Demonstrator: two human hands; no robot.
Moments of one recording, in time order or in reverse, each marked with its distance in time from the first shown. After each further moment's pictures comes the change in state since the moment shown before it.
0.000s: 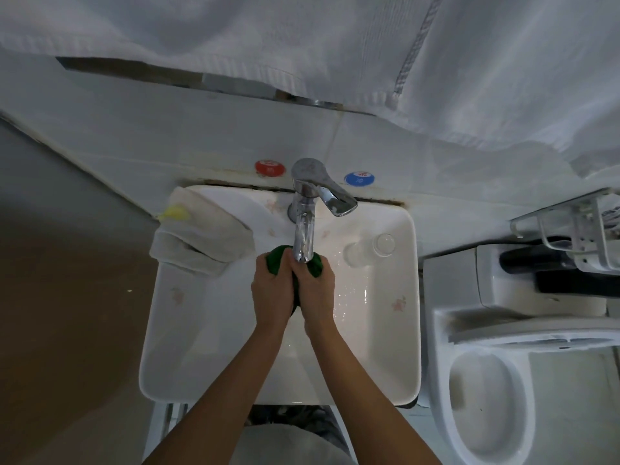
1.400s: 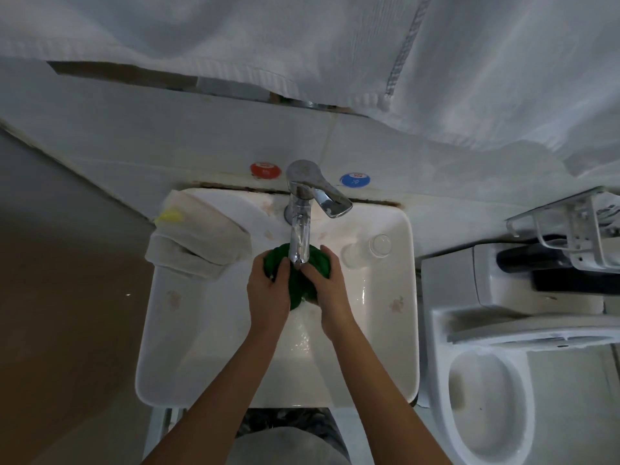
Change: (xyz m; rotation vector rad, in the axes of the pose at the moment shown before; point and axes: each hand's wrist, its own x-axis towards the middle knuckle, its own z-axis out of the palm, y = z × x) left_hand -0.002 0.000 -0.002 -0.032 -0.032 0.080; right_hand 0.009 -0.010 -0.032 0.081 -0.173 0.191
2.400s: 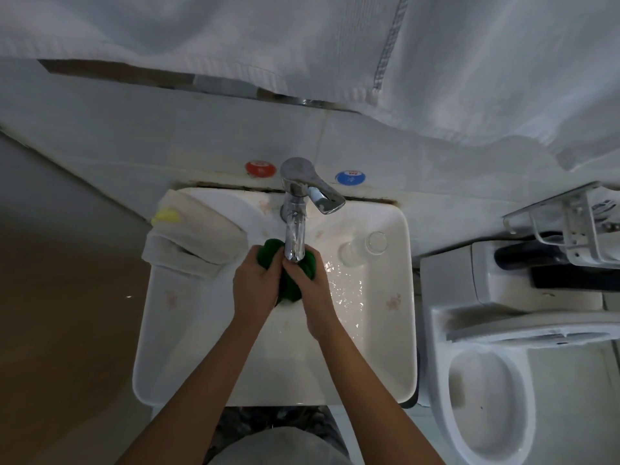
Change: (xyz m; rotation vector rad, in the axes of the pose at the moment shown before) left_hand 0.012 0.012 -0.015 0.277 -0.081 0.189; right_hand -0.006 0.009 0.016 -0.043 -0.119 -0.261
